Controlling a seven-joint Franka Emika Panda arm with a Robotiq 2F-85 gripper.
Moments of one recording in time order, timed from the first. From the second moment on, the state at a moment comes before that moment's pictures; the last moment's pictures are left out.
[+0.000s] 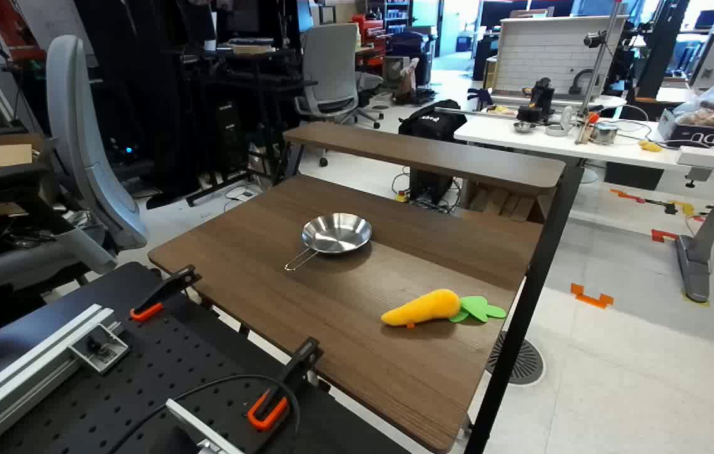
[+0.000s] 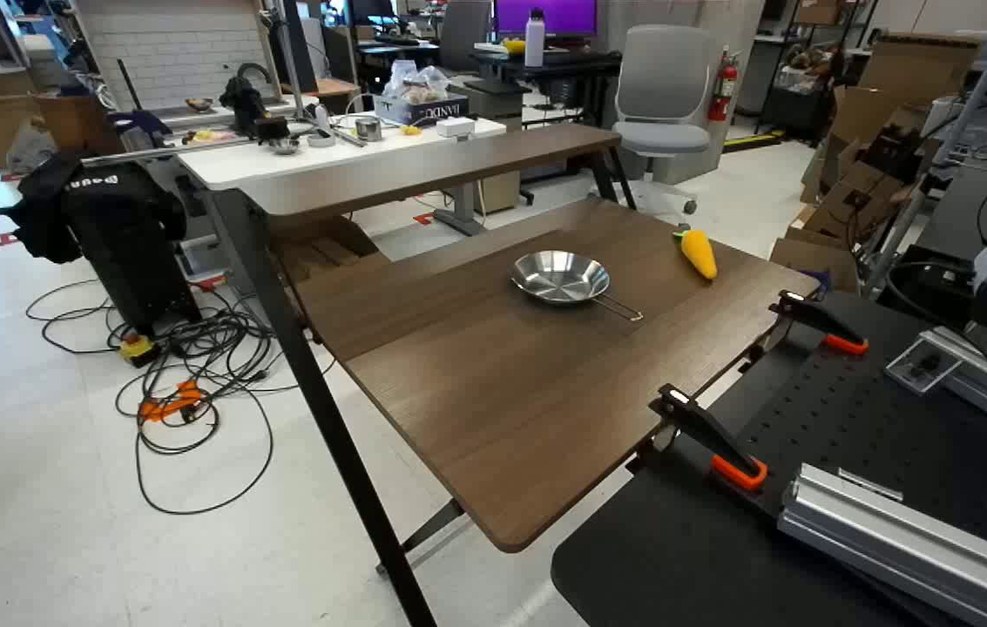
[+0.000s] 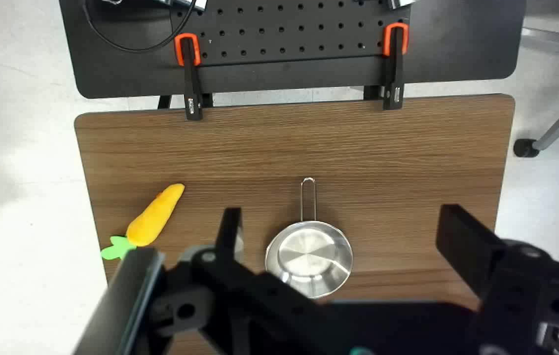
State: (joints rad) arm -0.03 -0.60 0.02 -2.53 0.02 1.92 -0.03
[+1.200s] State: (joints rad) arm -0.03 -0.60 0.02 -2.53 0.02 1.92 -0.03
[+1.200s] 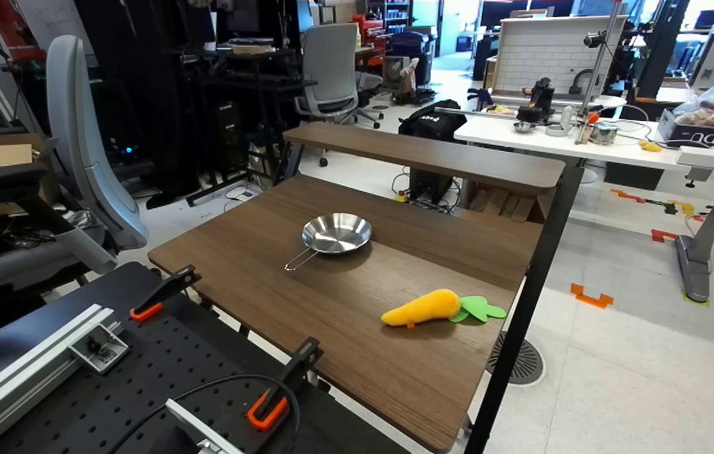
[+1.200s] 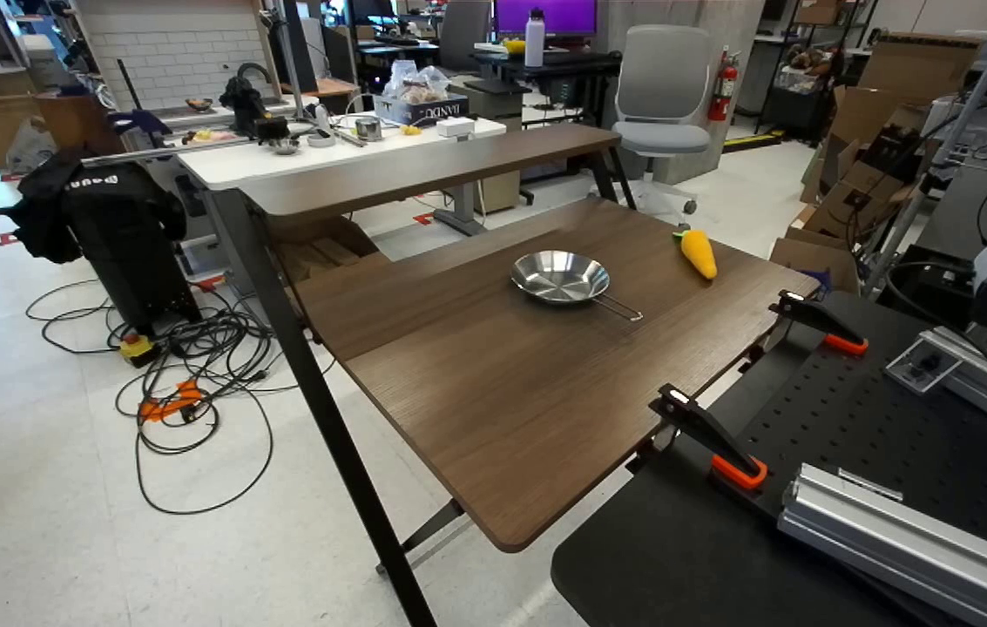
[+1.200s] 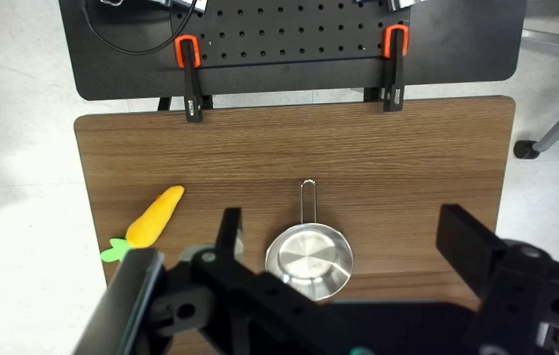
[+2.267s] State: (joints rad) arm -0.05 -0.40 -0.03 -2.74 -0.02 2.29 -0.03
